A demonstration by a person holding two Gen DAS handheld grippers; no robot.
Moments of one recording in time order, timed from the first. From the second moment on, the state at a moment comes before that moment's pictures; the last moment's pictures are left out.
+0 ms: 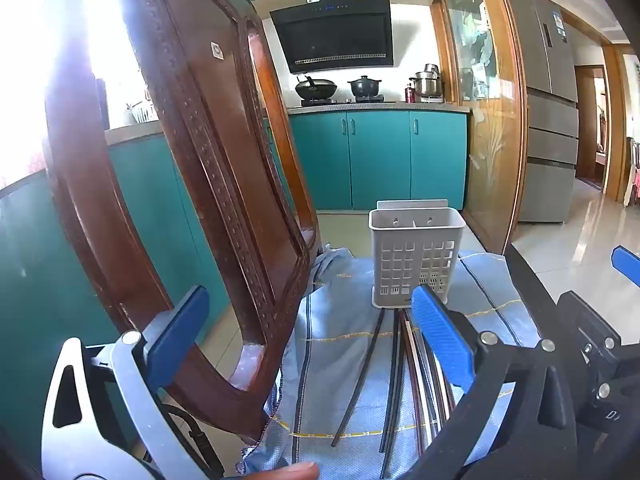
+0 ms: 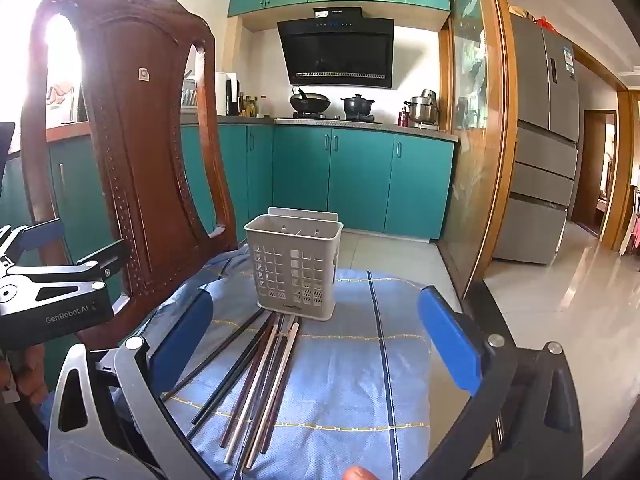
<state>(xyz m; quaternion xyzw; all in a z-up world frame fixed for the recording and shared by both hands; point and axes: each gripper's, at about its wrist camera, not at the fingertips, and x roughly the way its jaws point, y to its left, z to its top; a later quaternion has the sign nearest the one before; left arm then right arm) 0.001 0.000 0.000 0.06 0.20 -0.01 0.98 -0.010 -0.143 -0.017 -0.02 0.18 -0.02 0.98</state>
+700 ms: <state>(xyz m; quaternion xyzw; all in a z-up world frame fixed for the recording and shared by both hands) 0.000 0.006 0.005 0.05 0.20 -0.01 0.98 -0.018 -0.133 -0.011 -0.04 0.16 -0.02 0.99</state>
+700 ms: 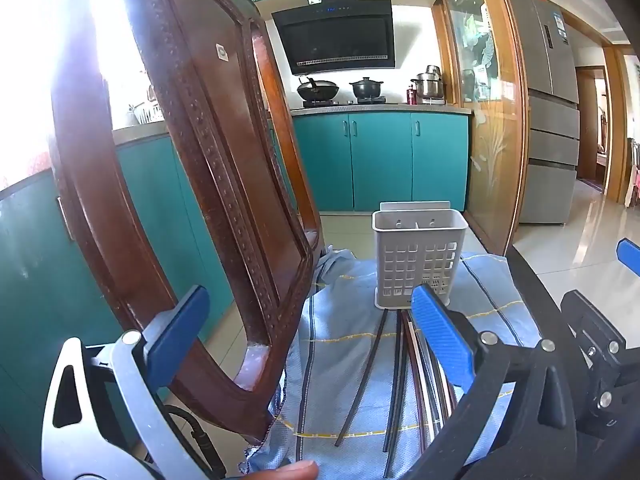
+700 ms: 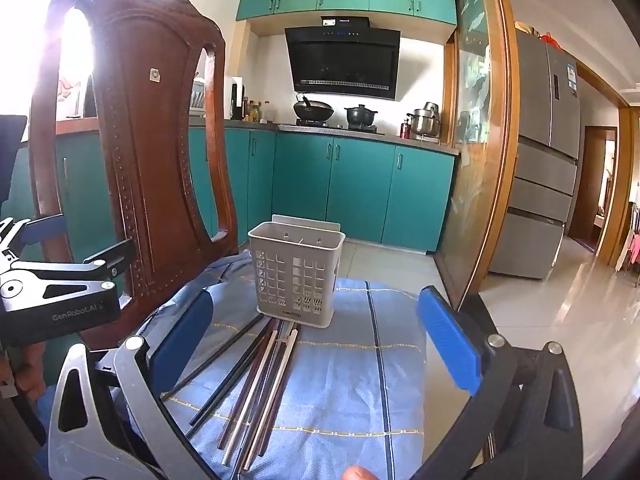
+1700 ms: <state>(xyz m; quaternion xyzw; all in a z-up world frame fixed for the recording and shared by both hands) -0.001 0.011 0.001 0.06 0.19 -0.01 0.98 -0.022 -0.126 -0.005 -0.05 0.14 -0.02 0.99</state>
